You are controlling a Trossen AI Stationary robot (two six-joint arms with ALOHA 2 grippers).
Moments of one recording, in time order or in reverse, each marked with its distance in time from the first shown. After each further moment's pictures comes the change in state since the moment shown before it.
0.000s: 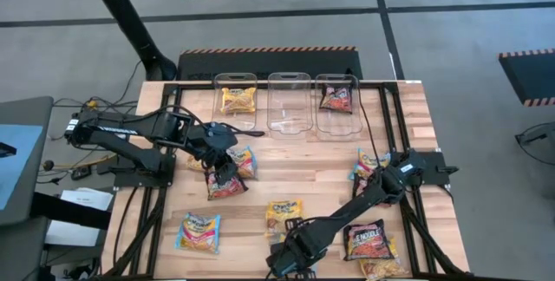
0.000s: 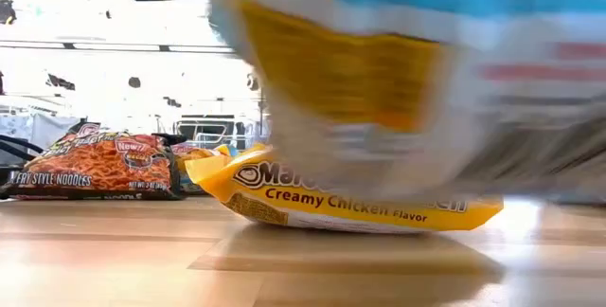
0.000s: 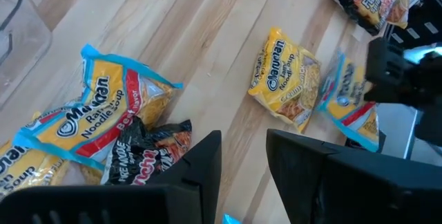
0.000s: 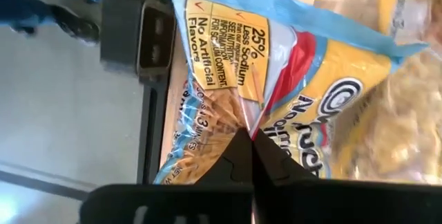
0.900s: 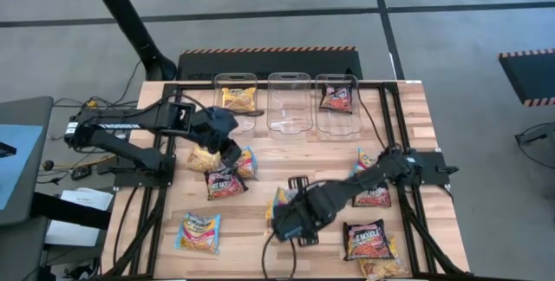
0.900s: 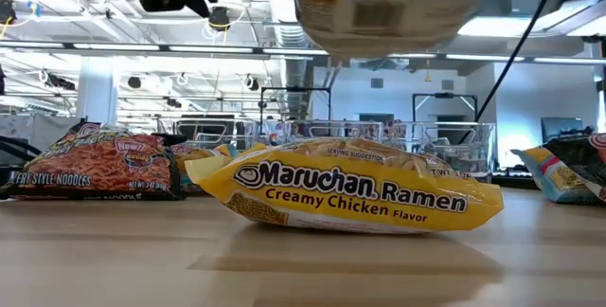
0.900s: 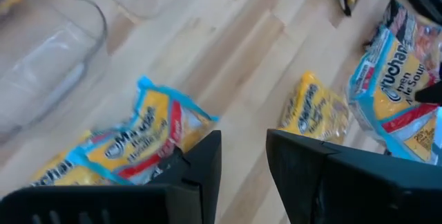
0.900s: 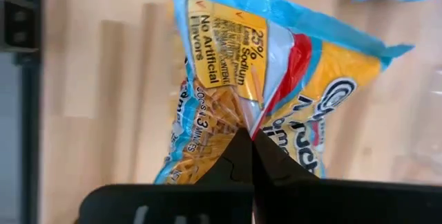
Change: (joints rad) left arm 0.145 -0.001 0.000 0.017 -0.051 0.034; right arm -0.126 -0.174 0.067 -0.305 0.306 -0.135
